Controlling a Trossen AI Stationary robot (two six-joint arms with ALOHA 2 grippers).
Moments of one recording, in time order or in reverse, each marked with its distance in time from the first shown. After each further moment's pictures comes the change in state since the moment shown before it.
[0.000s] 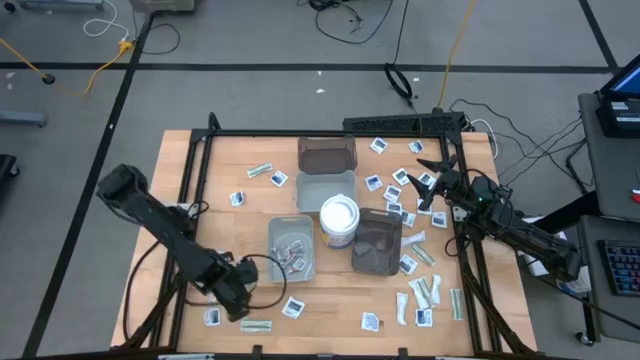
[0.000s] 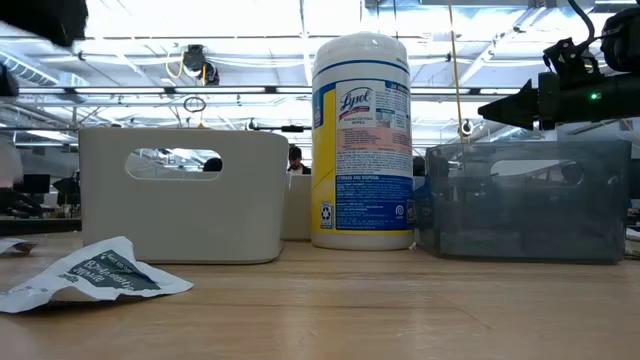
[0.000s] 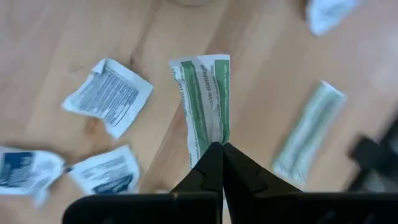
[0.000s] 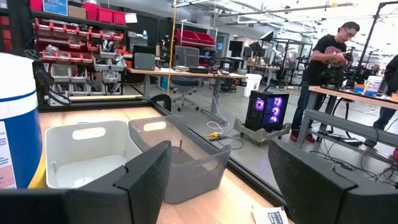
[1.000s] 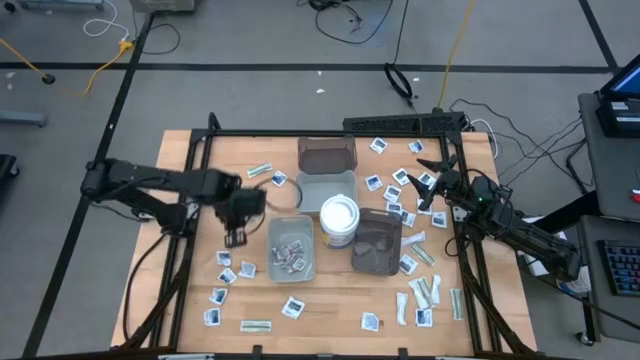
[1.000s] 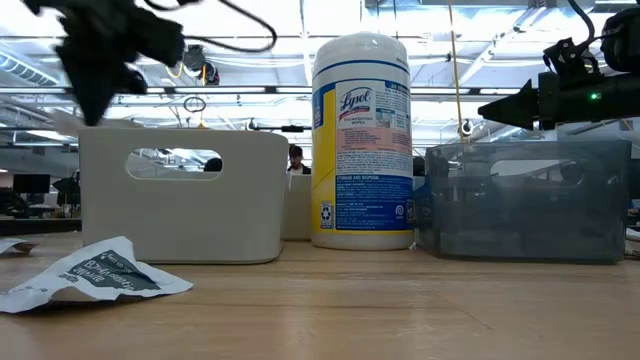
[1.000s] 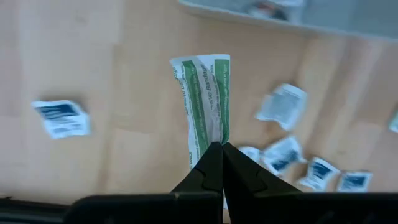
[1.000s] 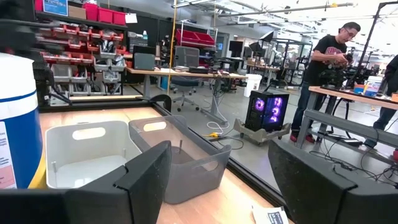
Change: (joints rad) left arm 0.676 -0.237 0.056 -0.457 0.105 0.888; right arm 0.000 0.000 0.000 0.000 0.000 0.000
